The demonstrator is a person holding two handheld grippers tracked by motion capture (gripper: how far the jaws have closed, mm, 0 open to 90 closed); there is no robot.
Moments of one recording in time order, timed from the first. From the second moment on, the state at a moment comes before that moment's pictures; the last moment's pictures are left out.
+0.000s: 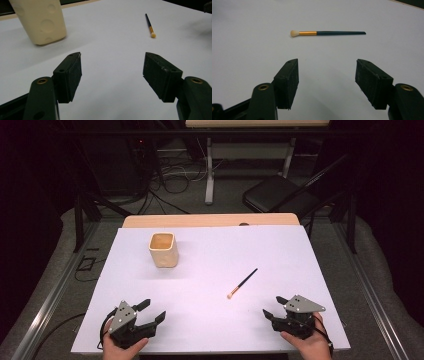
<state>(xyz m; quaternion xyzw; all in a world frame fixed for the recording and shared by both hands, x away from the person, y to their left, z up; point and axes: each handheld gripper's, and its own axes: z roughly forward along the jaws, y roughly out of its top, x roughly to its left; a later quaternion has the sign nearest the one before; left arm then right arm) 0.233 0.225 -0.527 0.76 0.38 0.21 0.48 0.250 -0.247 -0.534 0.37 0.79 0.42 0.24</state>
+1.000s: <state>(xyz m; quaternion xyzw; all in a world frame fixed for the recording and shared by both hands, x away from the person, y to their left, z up) 0.232 0.225 -0.528 0.76 0.38 0.21 0.48 0.270 -0.232 -0.525 0.36 0.82 0.40 0.18</state>
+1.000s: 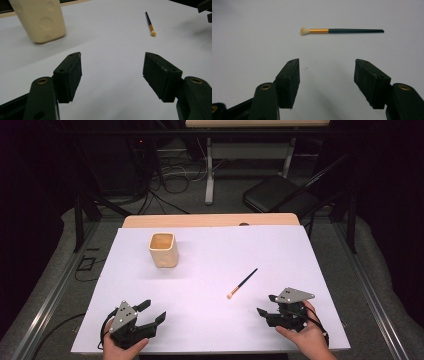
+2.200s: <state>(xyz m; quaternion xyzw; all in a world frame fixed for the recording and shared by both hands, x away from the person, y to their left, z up) 0.233 0.224 -0.529 0.76 0.38 0.21 0.48 0.298 -0.223 -0.506 0.32 0.88 0.32 0.14</state>
